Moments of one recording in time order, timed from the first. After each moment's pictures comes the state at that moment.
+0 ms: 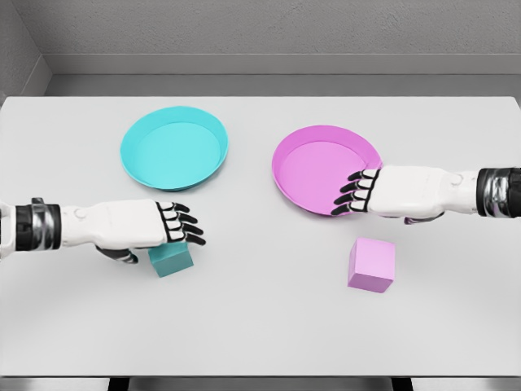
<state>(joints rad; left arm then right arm) -0.60 0.99 -0.89 -1.71 -0.44 -0.61 -0.36 -0.62 -0.96 0.70 -1.76 0.45 -0.61 0.61</state>
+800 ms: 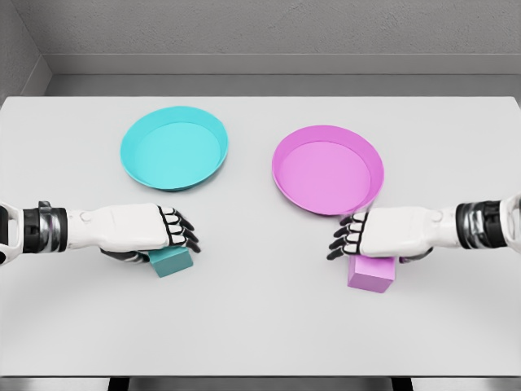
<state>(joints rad) -0.60 0.97 -0.91 -1.68 -0.46 -0.61 -0.35 -0.62 -0.98 0.85 -1.77 0.44 -0.61 0.61</state>
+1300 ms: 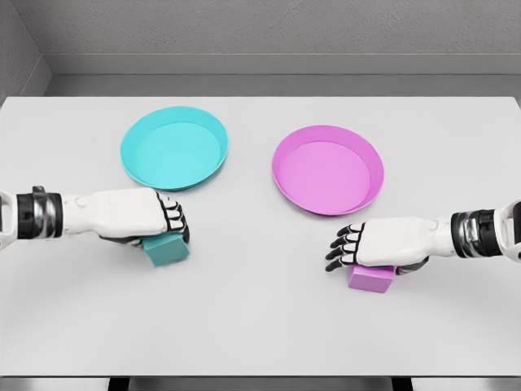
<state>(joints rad) -0.66 0.98 -0.91 -1.68 -0.45 -0.61 -0.35 -0.62 -0.99 0.90 -1.77 0.40 -0.59 0.60</state>
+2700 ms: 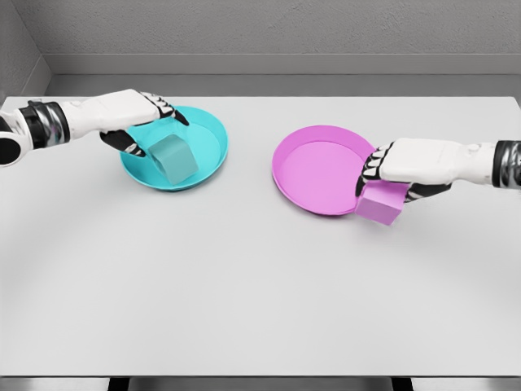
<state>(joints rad) -0.92 0.71 -0.89 -1.14 -0.34 -0.55 -0.36 -0.72 -0.92 0.71 -1.56 0.25 -0.61 0.61</state>
